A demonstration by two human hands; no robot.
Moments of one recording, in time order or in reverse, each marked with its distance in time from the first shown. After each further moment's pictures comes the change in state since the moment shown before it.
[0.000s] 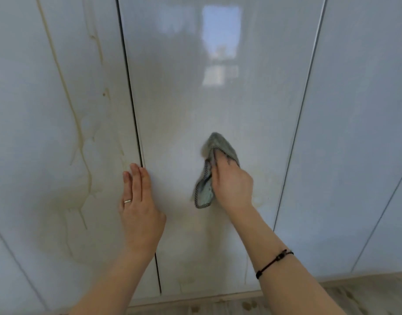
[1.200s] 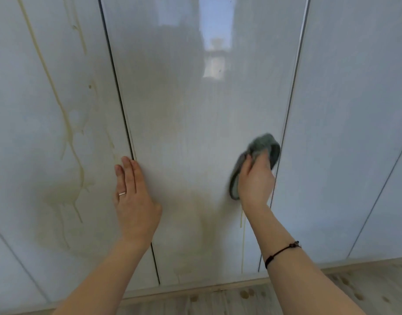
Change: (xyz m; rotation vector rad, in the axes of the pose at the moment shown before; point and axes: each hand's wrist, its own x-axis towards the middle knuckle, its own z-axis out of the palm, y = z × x) left_hand -0.002 0.005 0.003 0.030 -0.002 -0.033; right_hand -0.016 0.063 -0.002 0.202 0.208 0.490
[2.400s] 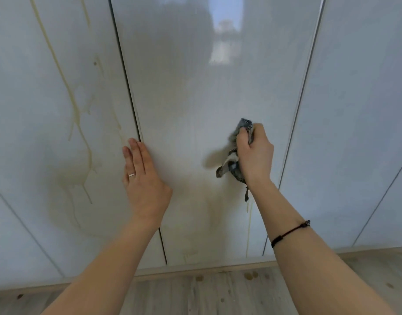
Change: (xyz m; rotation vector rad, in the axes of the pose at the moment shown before) left_hand 0.002 0.007 0.000 -0.016 0.019 -0.037; right_hand 0.008 -0.030 -0.001 0.296 -0.237 0.044
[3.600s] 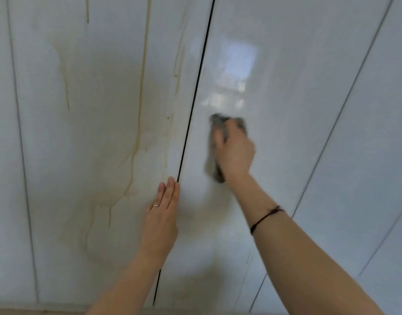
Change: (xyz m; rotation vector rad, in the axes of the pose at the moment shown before) left_hand 0.007 -0.039 -0.035 -0.117 -0.155 0.195; right_hand 0.036 -0.174 0.074 -0.407 0.095 -0.559
